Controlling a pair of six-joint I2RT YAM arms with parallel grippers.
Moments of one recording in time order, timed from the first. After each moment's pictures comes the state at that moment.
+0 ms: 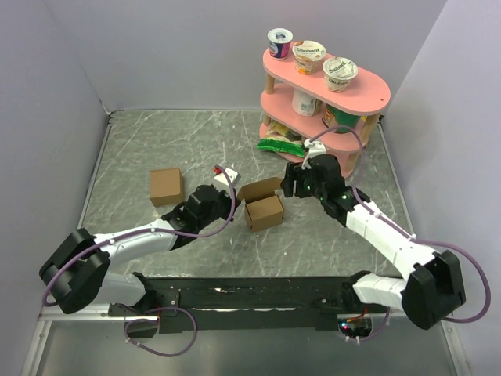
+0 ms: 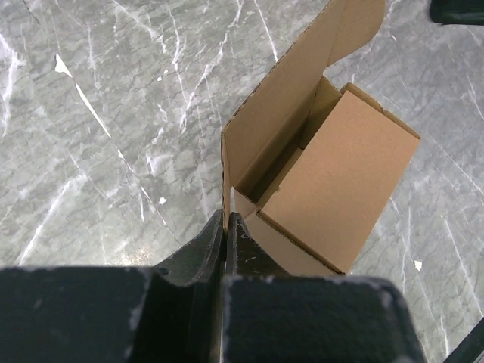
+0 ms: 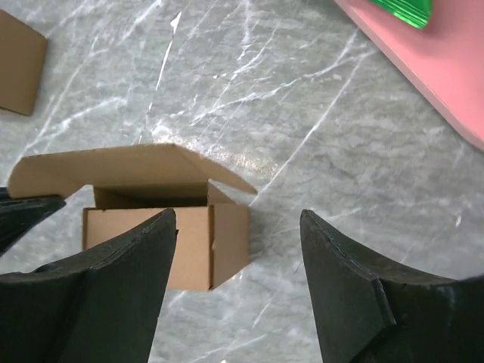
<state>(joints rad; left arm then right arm) -0.80 1.31 0.62 0.32 -0.10 -0.22 0.49 1.16 0.84 -0.22 0.04 0.30</state>
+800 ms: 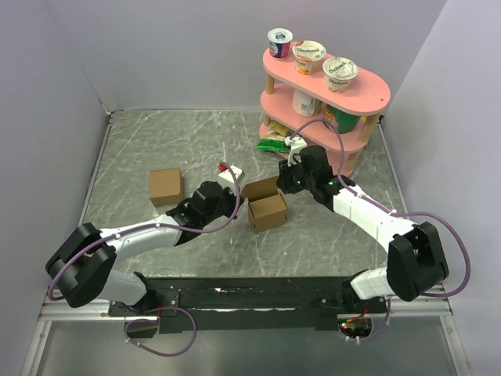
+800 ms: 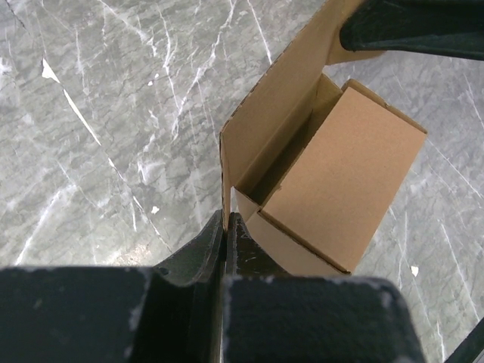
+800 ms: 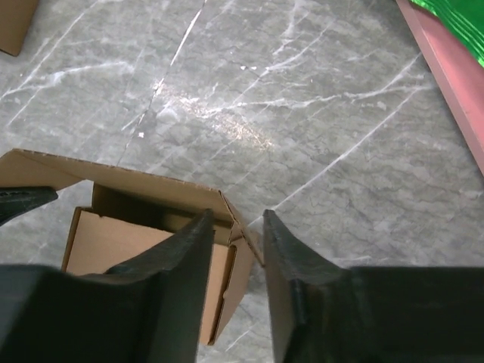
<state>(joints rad) -0.80 1.36 0.67 0.30 -0.08 -0.22 0.46 1.38 0.94 -0.18 -0.14 0.10</state>
